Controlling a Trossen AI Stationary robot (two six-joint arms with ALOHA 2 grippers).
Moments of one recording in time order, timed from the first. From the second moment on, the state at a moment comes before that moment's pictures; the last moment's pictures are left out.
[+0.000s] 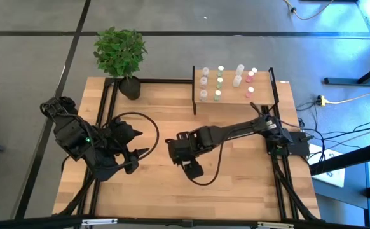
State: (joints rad) left arm -0.73 1.50 1.95 -1.54 -0.80 -1.11; right arm 0.25 2.16 2.13 -1.18 -0.02 -0.06
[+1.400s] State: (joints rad) left arm -0.73 1.50 1.95 -1.54 -0.80 -1.11; right arm 0.16 2.16 1.79 -0.92 -0.02 -0.22
